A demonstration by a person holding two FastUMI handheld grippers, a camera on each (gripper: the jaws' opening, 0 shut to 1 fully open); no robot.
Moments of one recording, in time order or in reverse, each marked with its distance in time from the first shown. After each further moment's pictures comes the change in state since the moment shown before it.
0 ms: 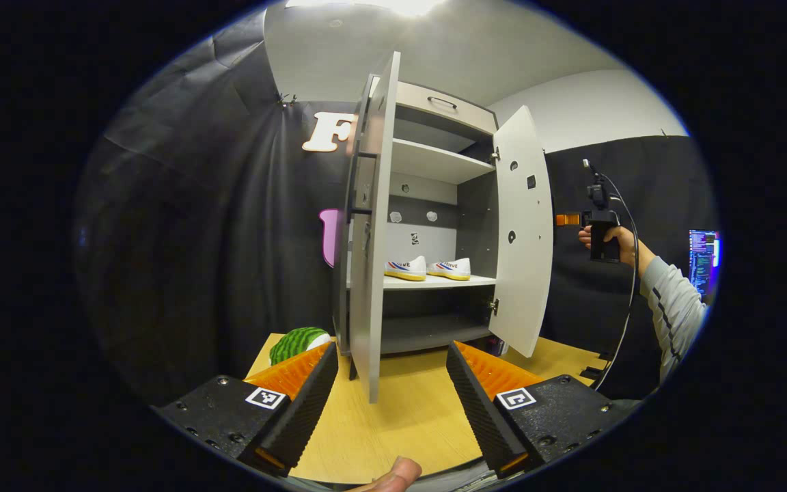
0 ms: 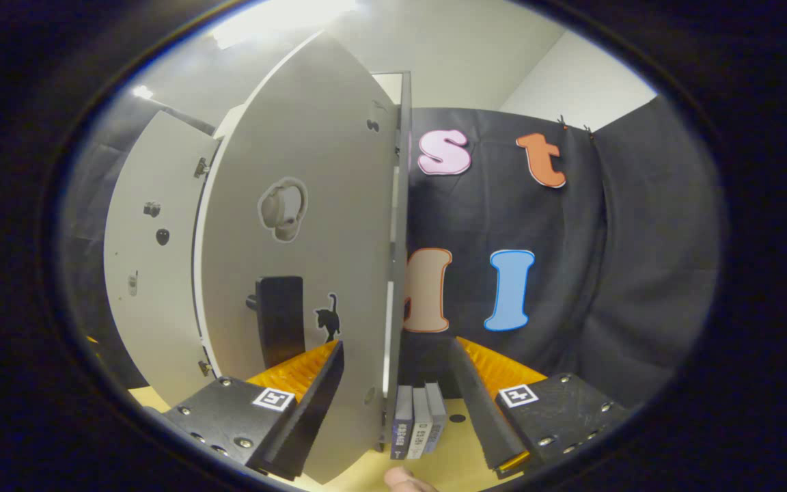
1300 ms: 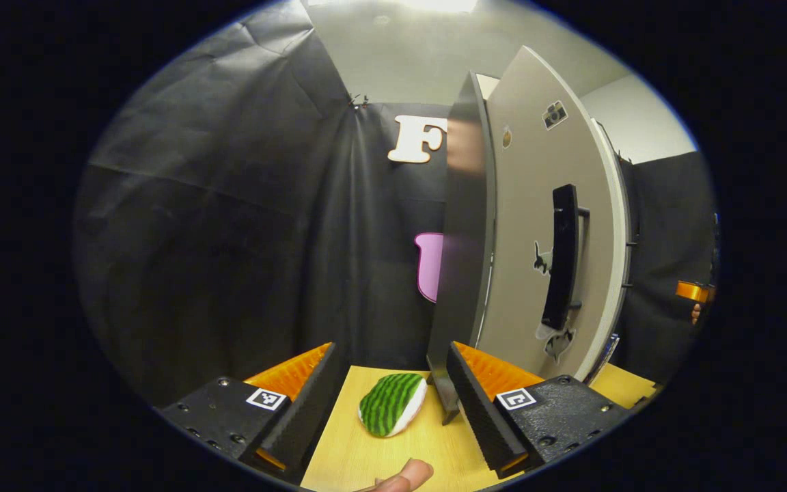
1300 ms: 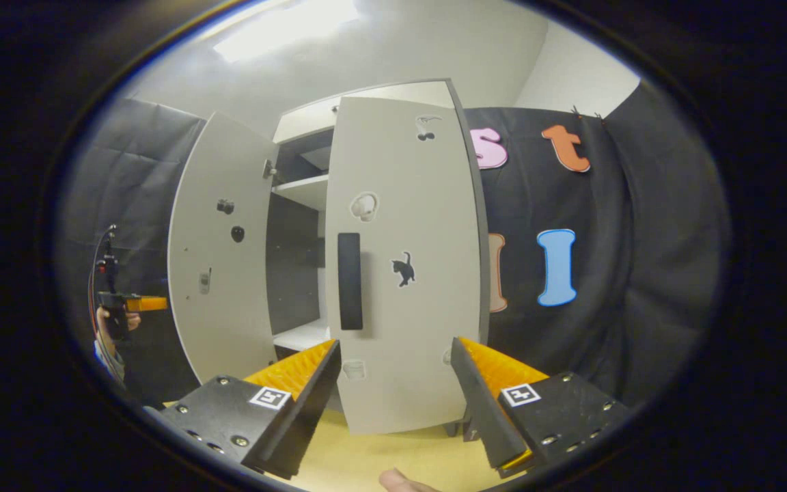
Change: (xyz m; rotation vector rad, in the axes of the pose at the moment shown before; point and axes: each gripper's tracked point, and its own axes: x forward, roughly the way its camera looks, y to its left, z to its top) left arm 0.119 0.184 0.113 0.010 -0.024 0.290; right arm -0.083 0.106 -0.054 0.092 -0.009 0.132
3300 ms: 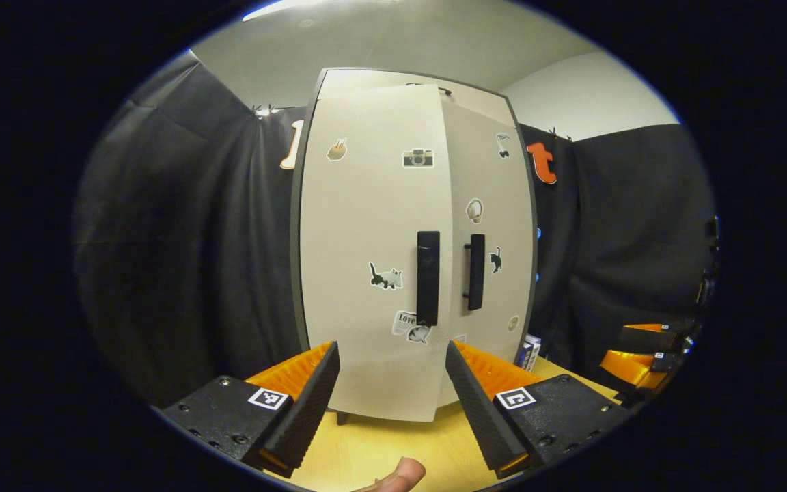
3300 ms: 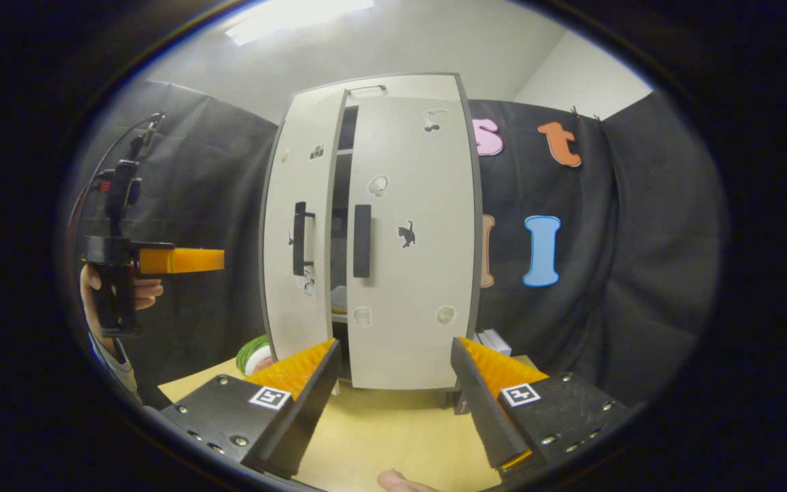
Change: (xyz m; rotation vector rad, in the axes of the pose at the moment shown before) left arm -0.032 -0.184 0.042 0.049 0.060 -0.191; right arm -0.058 0.025 -0.032 -0.056 0.080 -0.055
